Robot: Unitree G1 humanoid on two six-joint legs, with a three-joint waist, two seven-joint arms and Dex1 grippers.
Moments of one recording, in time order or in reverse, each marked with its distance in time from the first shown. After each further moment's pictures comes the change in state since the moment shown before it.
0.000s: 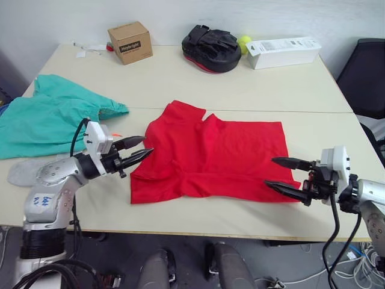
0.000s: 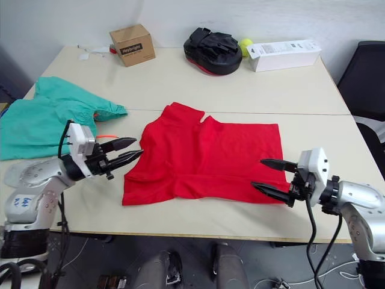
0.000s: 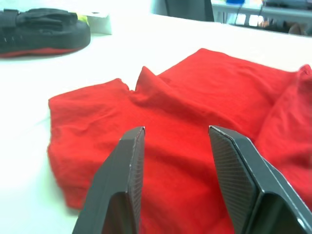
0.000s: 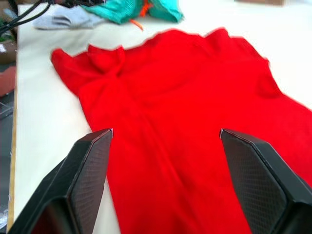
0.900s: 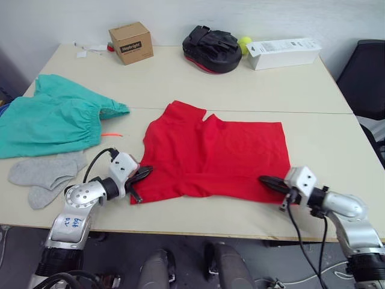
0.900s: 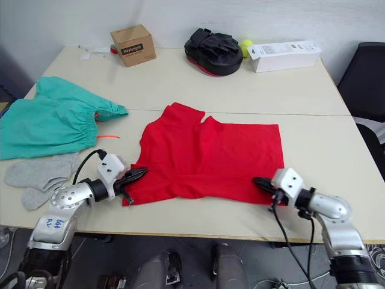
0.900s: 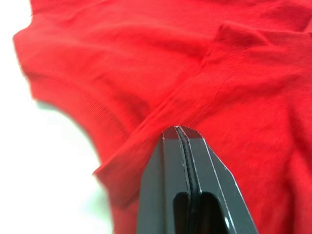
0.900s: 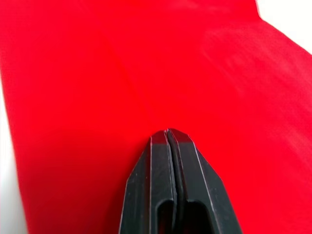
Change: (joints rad) left arm 0.140 -0.088 -0.148 0.026 0.292 -0.041 0.276; right arm -0.019 0.114 0.115 0.434 -0.392 -0.490 -0.153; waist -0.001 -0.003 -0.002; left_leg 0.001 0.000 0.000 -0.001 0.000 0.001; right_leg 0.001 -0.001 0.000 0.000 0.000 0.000
